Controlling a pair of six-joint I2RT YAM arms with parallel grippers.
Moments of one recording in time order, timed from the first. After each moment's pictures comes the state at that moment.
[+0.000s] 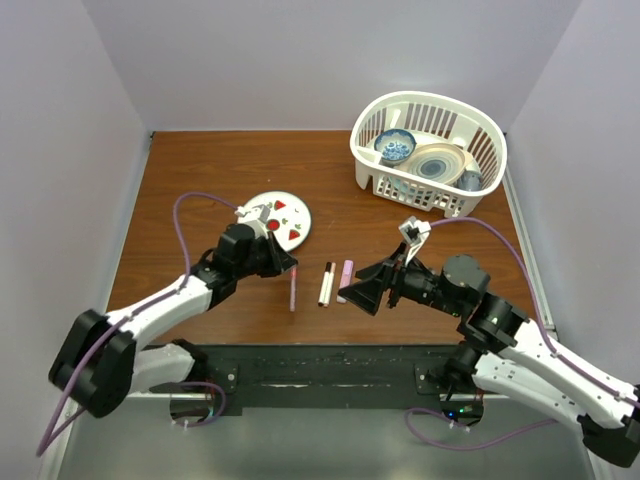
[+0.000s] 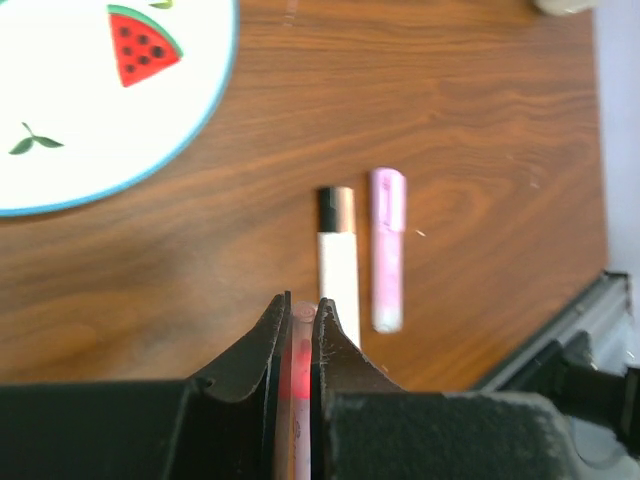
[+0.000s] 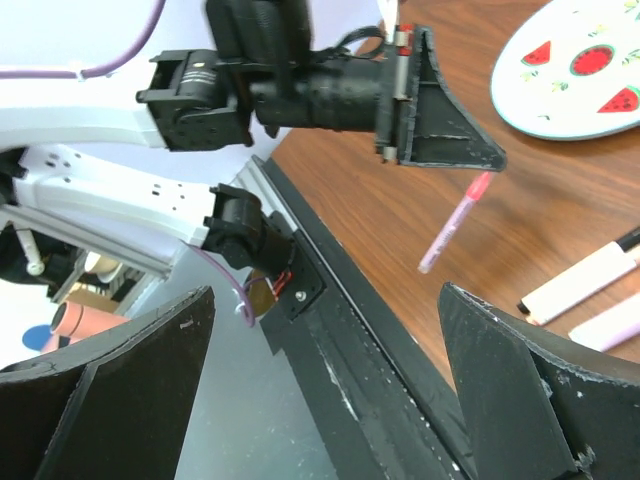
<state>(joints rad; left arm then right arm) -0.54 1.17 0.54 0.07 0.19 -0.69 0.88 0.63 0.64 -0.12 -0.22 0.66</state>
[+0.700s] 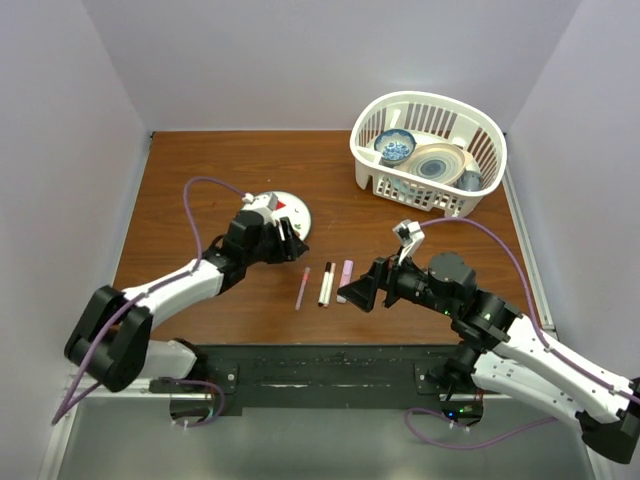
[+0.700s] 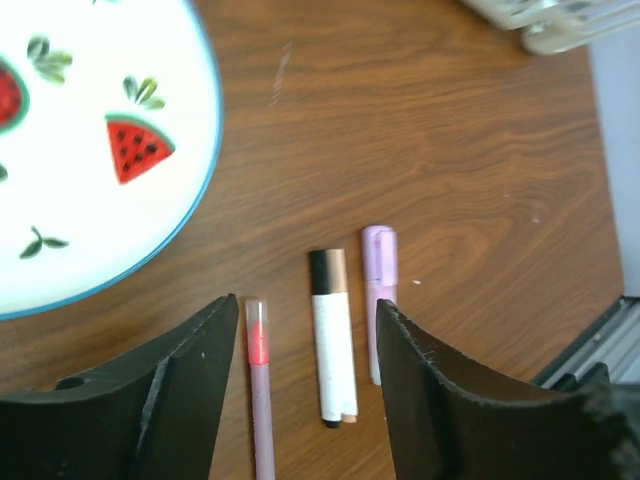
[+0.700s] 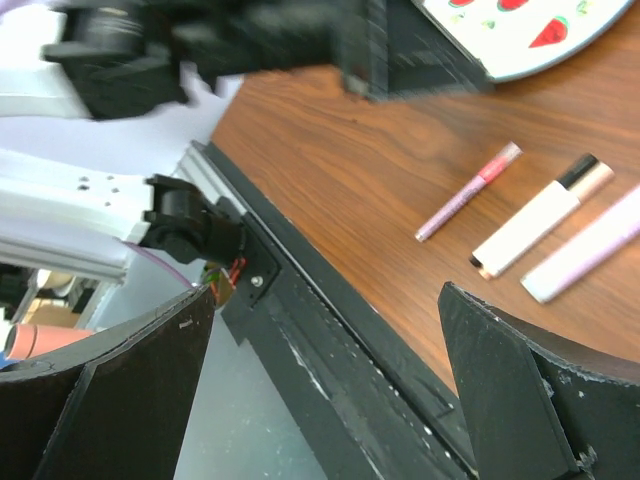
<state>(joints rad) -0.54 1.32 0.65 0.12 0.14 -0.64 0.88 0.67 0.64 -0.22 -0.13 0.68</state>
